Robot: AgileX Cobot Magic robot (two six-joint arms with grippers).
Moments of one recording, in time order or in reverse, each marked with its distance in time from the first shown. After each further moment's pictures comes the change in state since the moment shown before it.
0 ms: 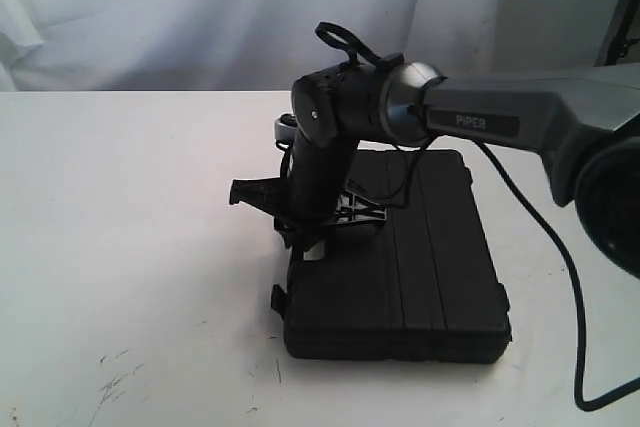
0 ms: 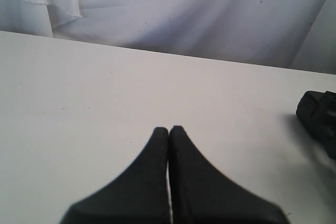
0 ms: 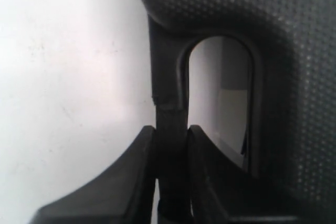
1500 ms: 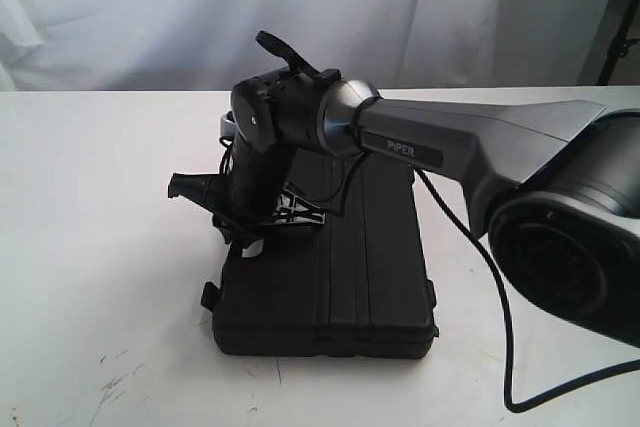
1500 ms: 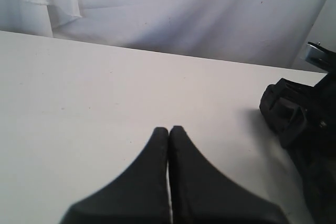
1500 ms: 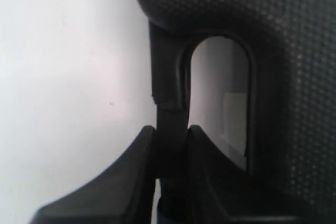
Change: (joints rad) left arm 0.000 0.000 0.000 0.000 0.000 0.000; right arm 0.081 0.130 -0.247 0.042 0.026 0.075
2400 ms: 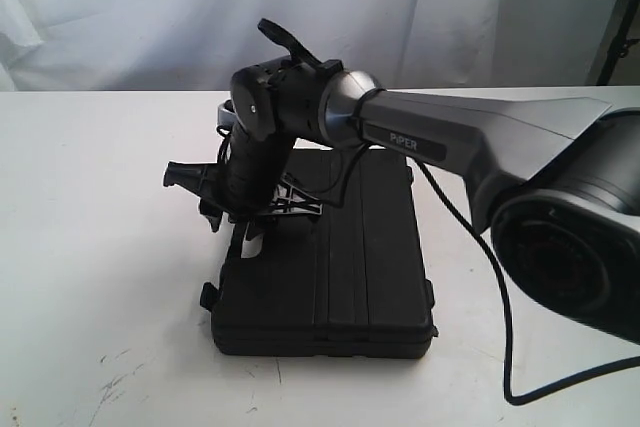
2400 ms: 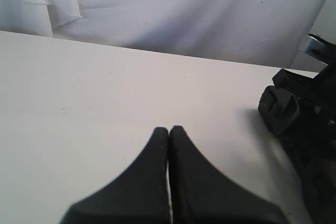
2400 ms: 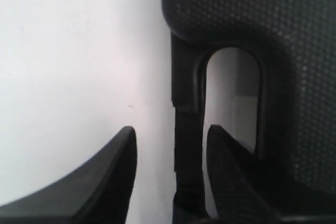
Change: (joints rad) left arm 0.000 0.000 0.000 0.000 0.000 0.000; right arm -0.005 0.002 -0.032 0.012 0.011 -0.014
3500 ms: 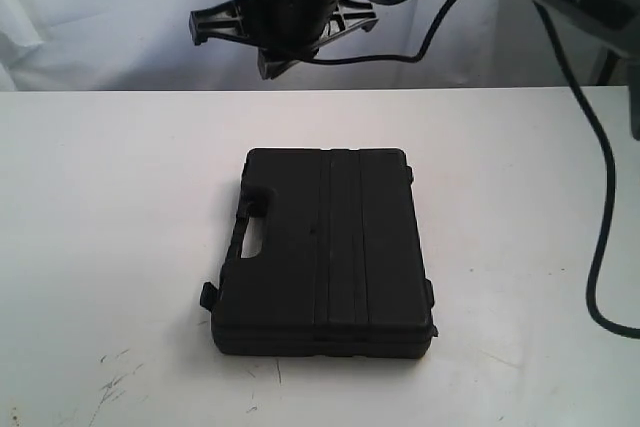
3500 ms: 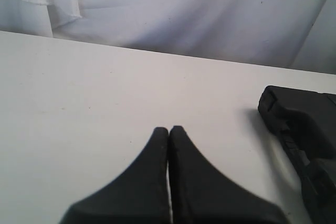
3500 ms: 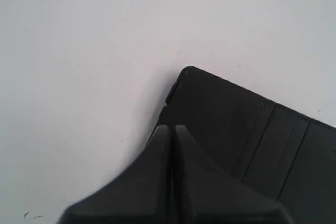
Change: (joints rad) left arm 0.000 0.000 0.000 0.000 0.000 0.000; right arm -0.098 -0.244 -0.209 -0.110 0.226 -0.520
